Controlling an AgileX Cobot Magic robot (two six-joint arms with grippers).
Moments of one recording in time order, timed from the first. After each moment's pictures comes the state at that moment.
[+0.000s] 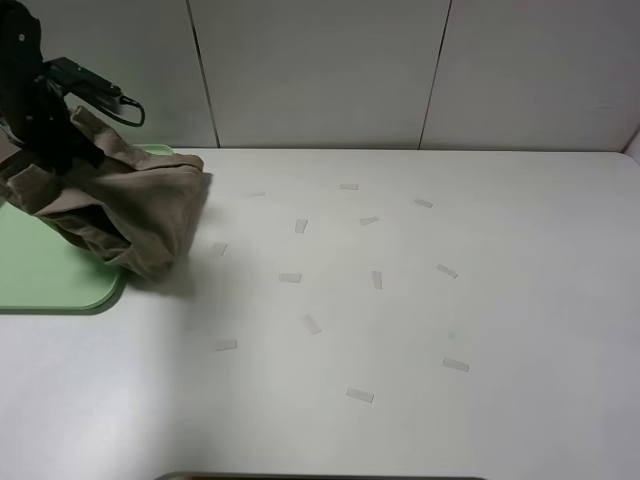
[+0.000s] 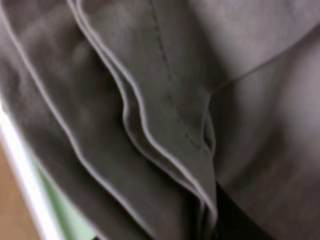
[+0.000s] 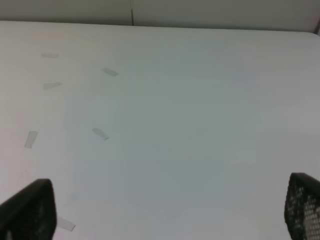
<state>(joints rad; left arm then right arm) 0.01 2.01 -1.45 0.50 0.69 0.05 0.08 -0.01 -0.49 -0.01 1.02 -0.04</state>
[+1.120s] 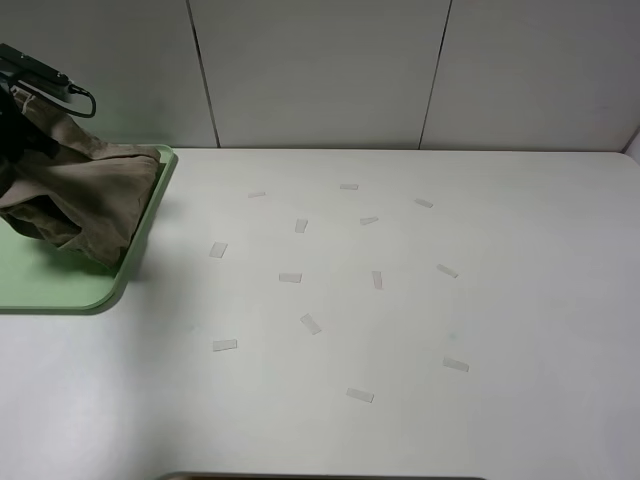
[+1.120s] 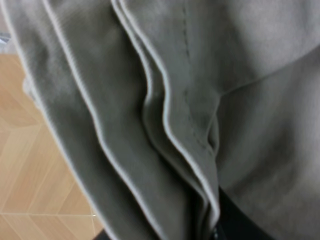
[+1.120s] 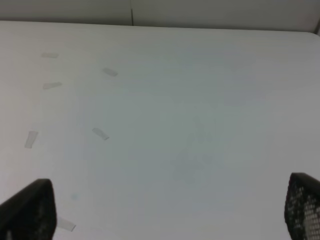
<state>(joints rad) 0.14 2.02 -1.45 0.58 0.55 0.00 0.08 -0.01 -0.49 -0.01 1.02 -0.04</state>
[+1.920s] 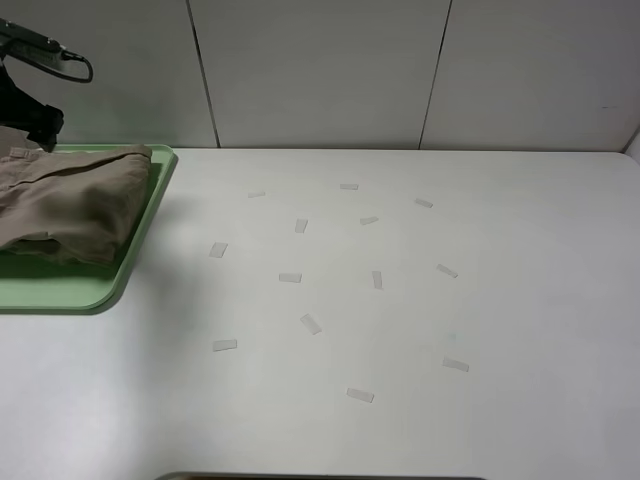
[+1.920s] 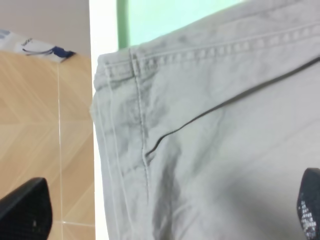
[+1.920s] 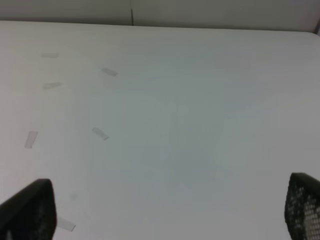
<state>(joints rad) 0.10 1.94 -1.45 0.53 0.56 -0.10 0.08 -0.01 -0.49 -0.01 1.02 -0.04</state>
